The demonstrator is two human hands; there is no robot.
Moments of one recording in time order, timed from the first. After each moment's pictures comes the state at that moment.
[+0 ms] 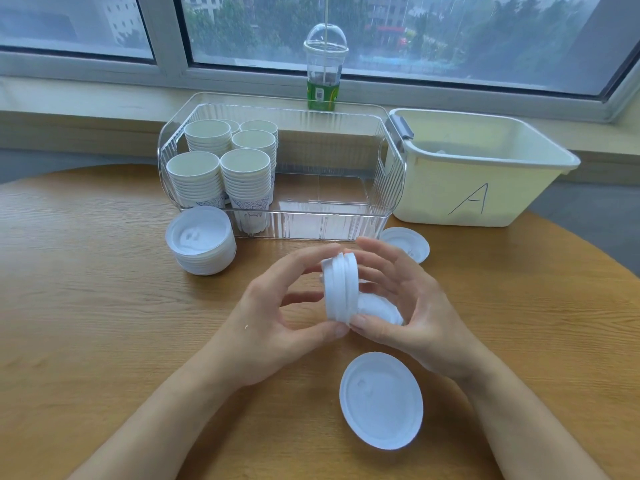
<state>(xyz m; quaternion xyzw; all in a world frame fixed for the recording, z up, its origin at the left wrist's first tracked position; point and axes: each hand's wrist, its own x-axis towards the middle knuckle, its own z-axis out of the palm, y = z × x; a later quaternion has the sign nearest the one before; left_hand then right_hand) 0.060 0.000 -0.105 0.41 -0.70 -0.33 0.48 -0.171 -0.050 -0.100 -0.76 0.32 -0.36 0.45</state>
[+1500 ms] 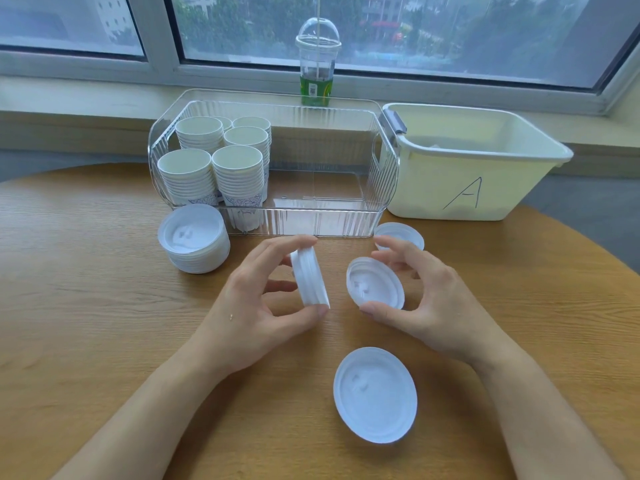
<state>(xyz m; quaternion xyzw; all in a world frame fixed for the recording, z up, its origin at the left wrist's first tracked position) 0.070 -0.004 -0.109 0.47 -0.69 -0.26 0.48 -0.199 -0.063 -0.099 -0.81 0.44 -0.28 0.25</state>
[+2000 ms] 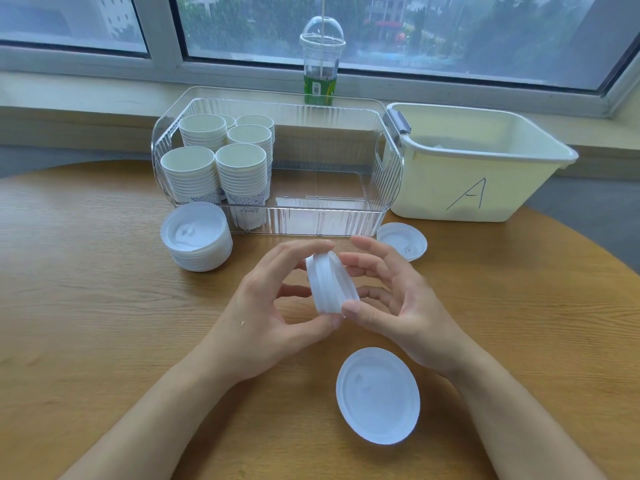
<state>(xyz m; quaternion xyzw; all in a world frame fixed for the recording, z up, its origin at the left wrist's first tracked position) 0.061 0.000 -0.108 0.43 -0.71 -0.27 0.48 -0.164 -0.049 -0.106 -0.72 0.35 -0.35 0.49</state>
